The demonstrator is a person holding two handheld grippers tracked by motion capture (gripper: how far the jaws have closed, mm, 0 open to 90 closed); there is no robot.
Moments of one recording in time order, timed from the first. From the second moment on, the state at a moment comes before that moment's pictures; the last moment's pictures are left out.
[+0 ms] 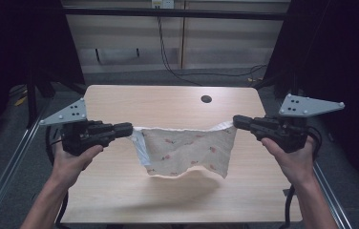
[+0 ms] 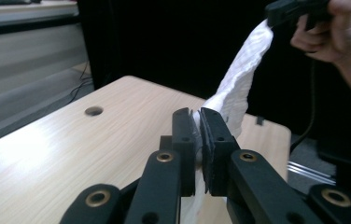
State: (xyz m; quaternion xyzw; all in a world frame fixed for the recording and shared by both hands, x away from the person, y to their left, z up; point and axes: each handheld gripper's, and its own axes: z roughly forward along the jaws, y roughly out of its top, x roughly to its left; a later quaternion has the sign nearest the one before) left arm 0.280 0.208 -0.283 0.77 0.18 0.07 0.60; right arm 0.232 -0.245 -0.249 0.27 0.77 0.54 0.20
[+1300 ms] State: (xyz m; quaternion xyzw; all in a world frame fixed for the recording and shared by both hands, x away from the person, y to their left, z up) left arm 0.436 0.169 -0.421 0.79 0.38 0.11 0.48; right arm 0.418 -0.250 -0.421 0.45 0.77 0.43 0.16
